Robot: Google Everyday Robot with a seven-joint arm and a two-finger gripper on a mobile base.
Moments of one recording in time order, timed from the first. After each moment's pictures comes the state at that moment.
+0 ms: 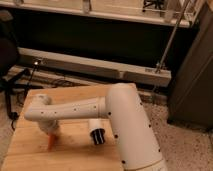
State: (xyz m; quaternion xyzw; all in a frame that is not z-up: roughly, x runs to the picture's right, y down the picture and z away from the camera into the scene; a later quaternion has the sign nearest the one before) arm -0.282 0.257 0.823 -0.28 -0.24 -0.67 0.65
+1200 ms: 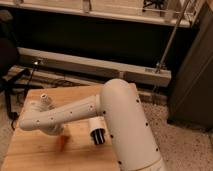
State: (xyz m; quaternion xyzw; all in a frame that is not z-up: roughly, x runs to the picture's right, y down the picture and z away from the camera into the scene) arm -0.235 0.251 0.807 -0.31 -0.10 -0.68 0.66
